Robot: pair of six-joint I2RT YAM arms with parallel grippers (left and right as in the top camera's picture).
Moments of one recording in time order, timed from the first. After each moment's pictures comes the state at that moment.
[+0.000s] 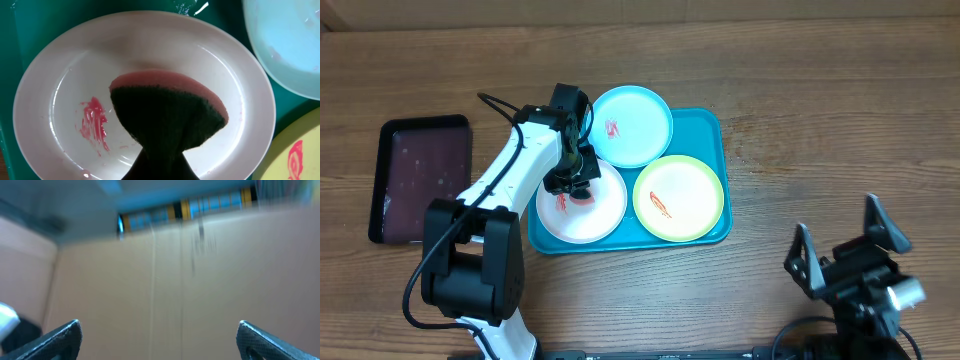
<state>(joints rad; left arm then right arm) -0.22 1.89 1.35 -0.98 0.05 -0.50 0.03 0.01 0.04 0.70 -0.26 0.22</state>
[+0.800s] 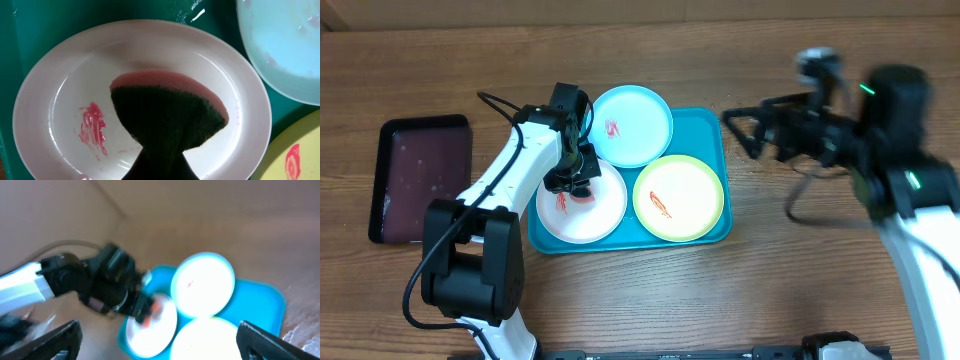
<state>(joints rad) -0.22 1.89 1.35 -0.96 0.05 -0.50 0.11 1.28 1.33 -0.68 -0.71 0.20</state>
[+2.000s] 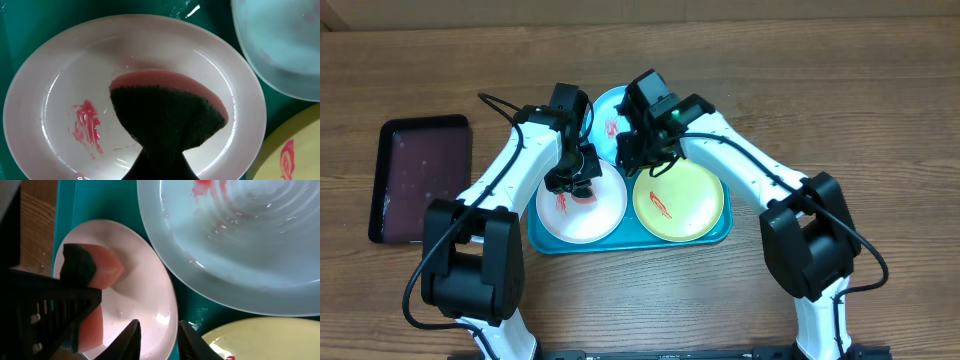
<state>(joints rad) -0.22 1.89 1.35 -0.96 0.07 -0.50 0.61 2.12 1.71 -0.78 -0.36 0.36</state>
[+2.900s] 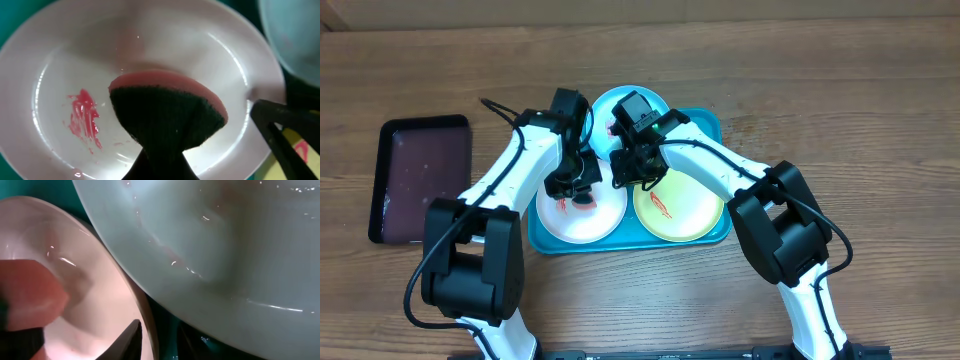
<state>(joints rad) -0.22 1.89 1.31 -0.96 0.09 -0.50 0.64 2.25 1.71 -0.75 -0.32 0.38</state>
